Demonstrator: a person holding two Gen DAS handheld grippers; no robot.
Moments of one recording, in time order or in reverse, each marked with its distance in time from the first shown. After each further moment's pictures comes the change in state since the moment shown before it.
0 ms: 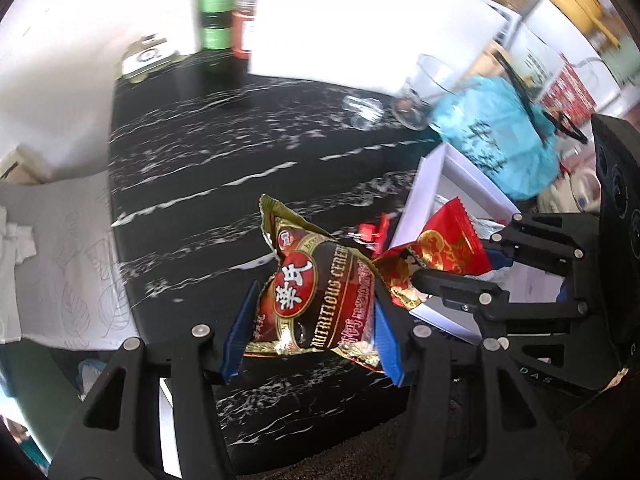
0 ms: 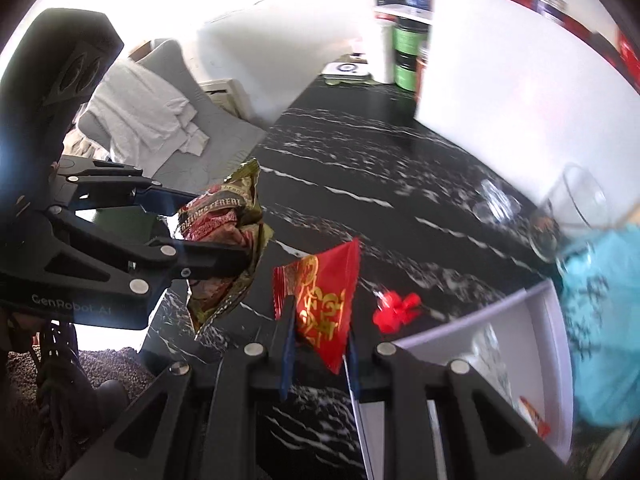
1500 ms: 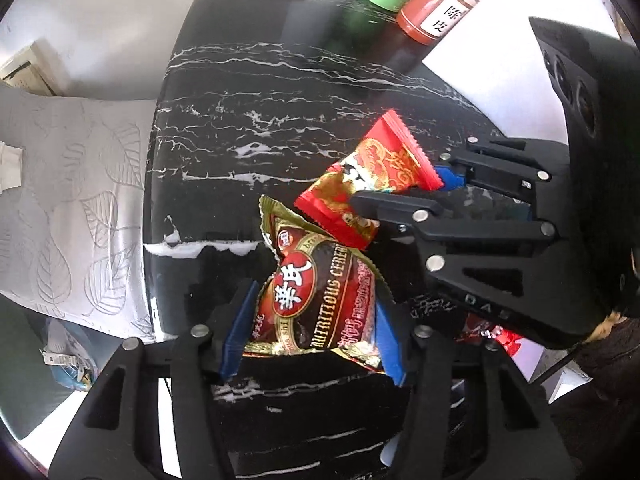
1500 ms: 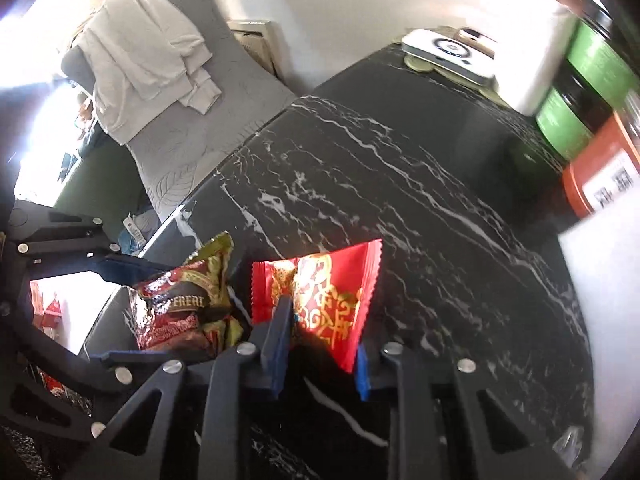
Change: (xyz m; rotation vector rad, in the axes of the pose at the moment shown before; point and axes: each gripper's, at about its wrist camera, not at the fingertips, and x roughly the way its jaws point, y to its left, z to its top) left arm 0.104 0.169 0.034 -0.346 0.076 -0.006; right arm 0.221 0.016 0.169 -0.324 0.150 0.100
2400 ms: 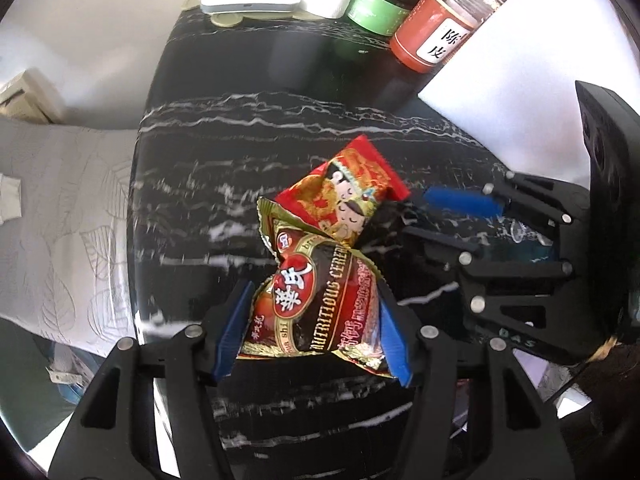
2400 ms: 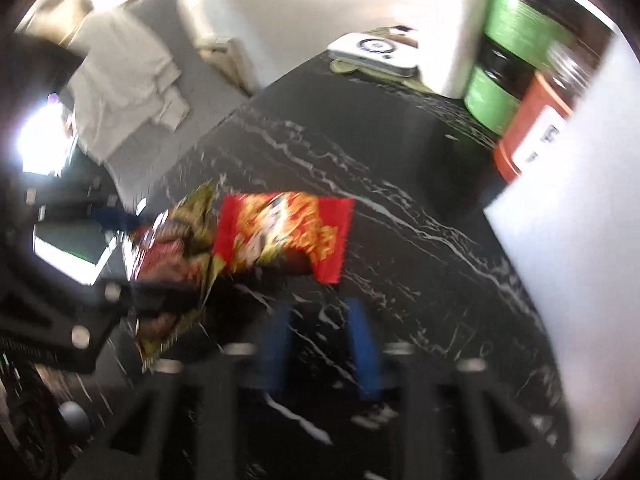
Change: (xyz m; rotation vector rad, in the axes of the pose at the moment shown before) left arm 0.014 -0.016 0.040 0.010 -0.041 0.015; right arm -0.025 -0.051 -0.012 0.099 -0.080 -0.033
